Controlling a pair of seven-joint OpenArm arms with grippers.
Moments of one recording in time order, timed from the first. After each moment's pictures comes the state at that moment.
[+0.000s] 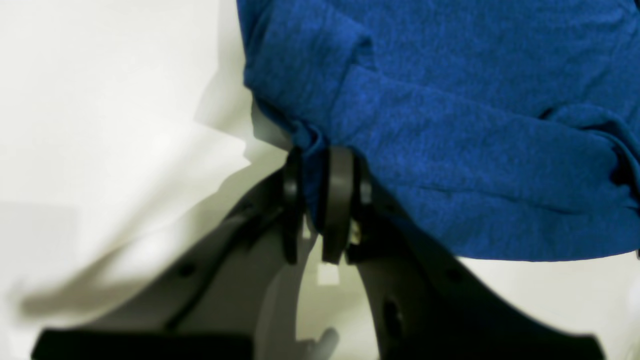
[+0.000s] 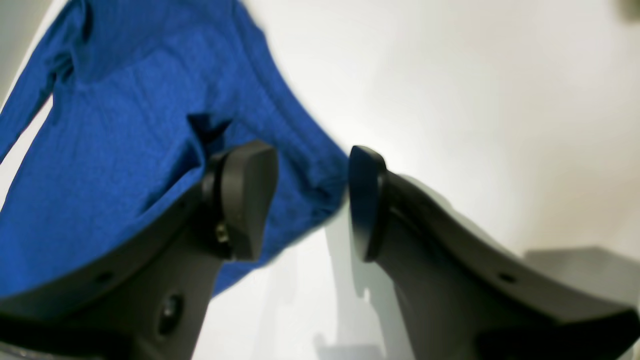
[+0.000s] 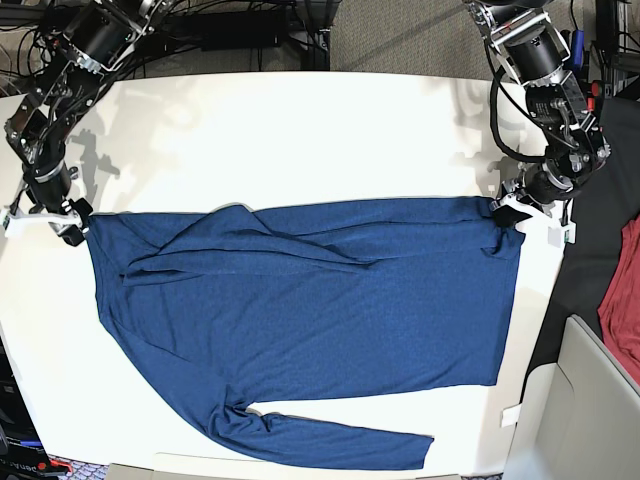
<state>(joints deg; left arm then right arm) -5.7 -10.4 -35.2 72.8 -29.6 -26.2 55.1 2.9 7.9 40.3 88.6 30.5 6.9 -48.3</state>
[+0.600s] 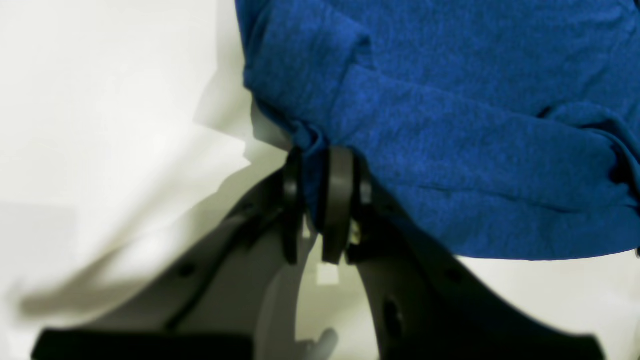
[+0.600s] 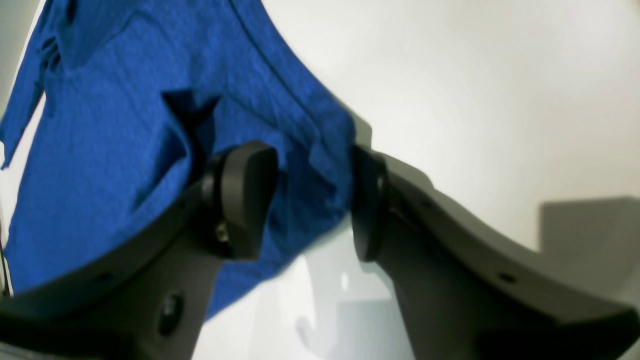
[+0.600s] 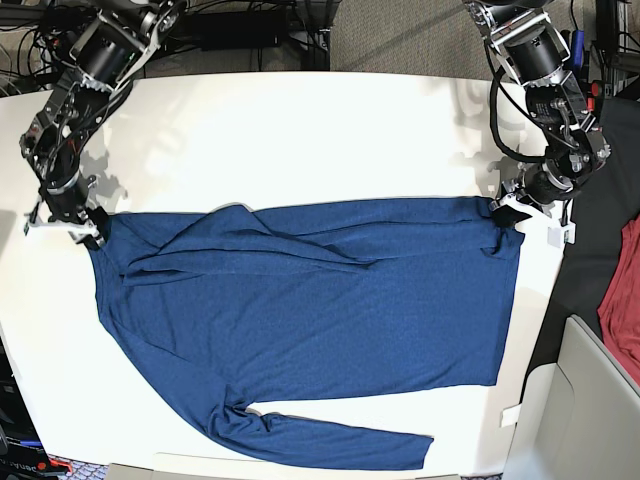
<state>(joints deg) -5.8 -10.4 -35.2 72.8 -29.6 -26.2 55.4 9.1 7.3 40.0 76.2 29.1 6.7 -47.1</state>
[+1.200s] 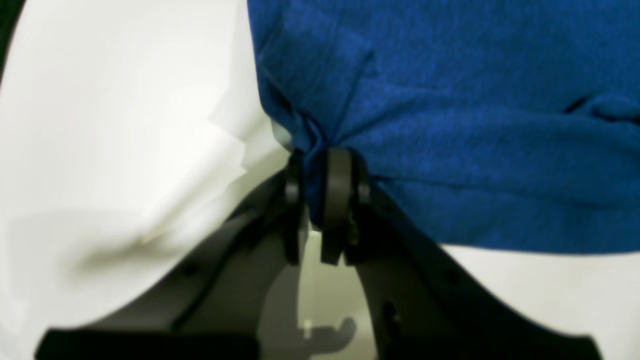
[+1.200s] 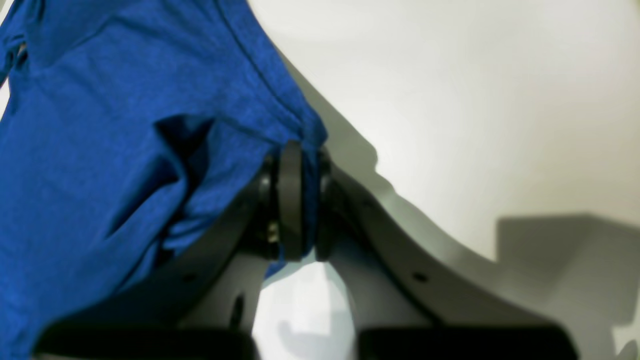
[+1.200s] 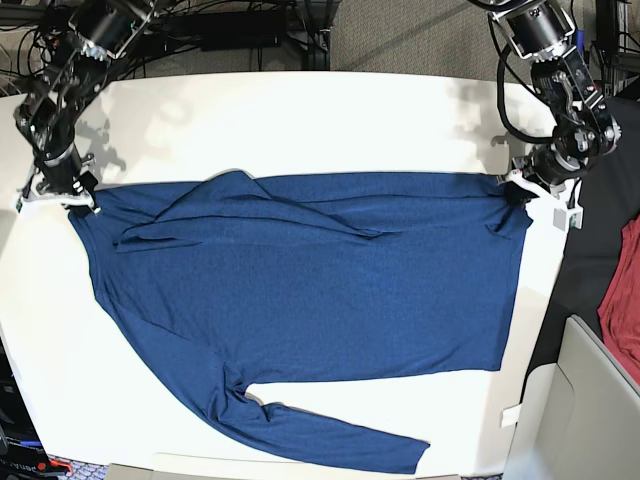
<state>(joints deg) 2.3 -10.8 -35.1 85.7 -28.2 -25.9 59.8 -1.9 7.3 40.7 88.7 31.8 7.1 -48.8</state>
